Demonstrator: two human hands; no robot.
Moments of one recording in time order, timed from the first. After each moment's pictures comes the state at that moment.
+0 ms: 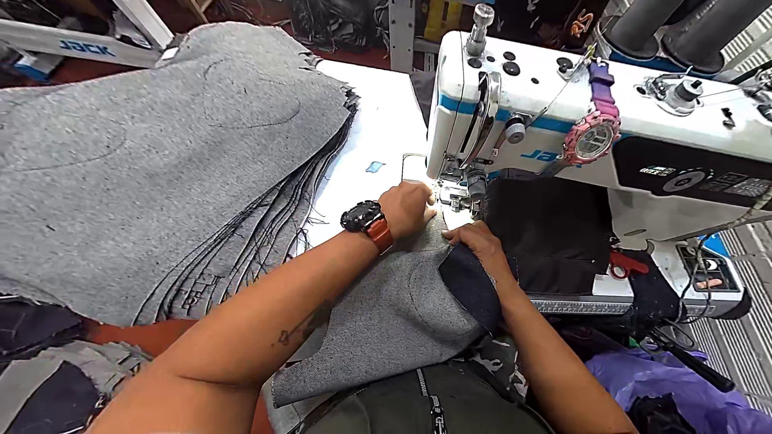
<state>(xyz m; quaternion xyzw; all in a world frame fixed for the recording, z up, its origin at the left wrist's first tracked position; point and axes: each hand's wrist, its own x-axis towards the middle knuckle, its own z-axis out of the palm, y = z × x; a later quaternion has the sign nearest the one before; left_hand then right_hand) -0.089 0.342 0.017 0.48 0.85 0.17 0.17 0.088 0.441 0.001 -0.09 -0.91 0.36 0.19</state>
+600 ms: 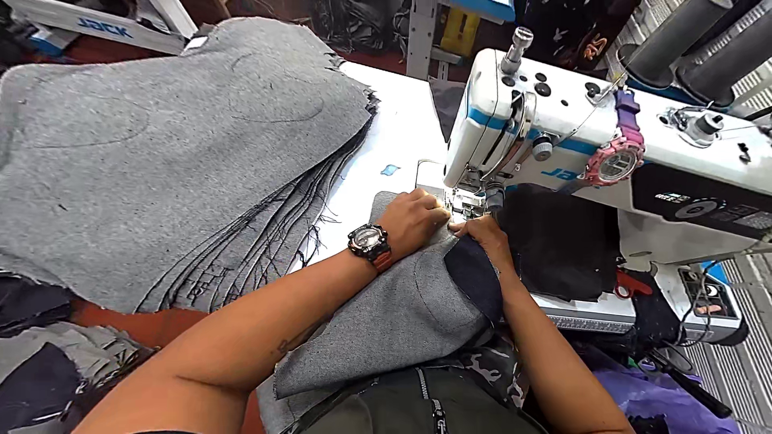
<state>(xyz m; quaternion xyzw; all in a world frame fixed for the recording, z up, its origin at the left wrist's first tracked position) -0.094 0.315 -0.024 0.63 0.73 0.24 -0.06 0.051 0.465 -0.020 -0.19 -0.82 0.52 0.16</state>
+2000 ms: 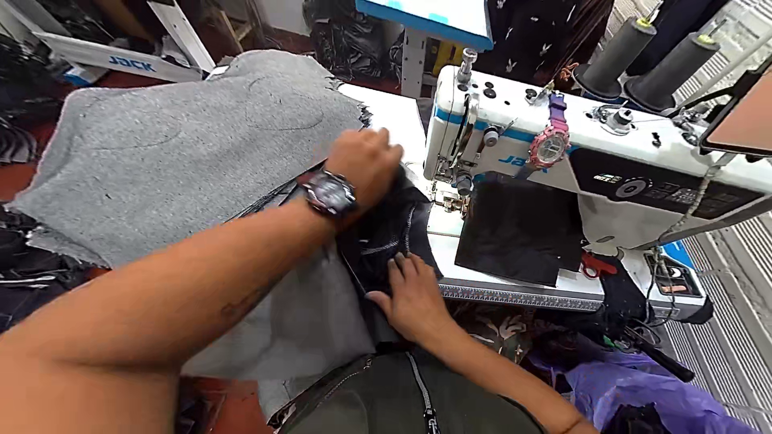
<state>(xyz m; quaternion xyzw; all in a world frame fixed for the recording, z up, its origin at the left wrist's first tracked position) -0.079 0.279 0.100 0.50 0.86 0.06 -0.10 0.122 0.325 -0.016 -0.05 -0.98 0.19 0.09</state>
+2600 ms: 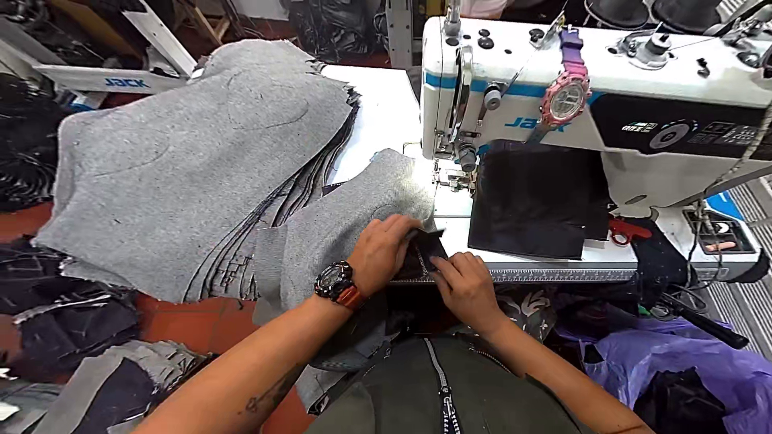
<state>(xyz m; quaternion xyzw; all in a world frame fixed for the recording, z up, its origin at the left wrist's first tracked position) -0.015 0.237 -0.008 0.58 0.76 0.30 -0.08 0.151 0.373 -0.063 -0.03 -0.93 0.15 0.34</state>
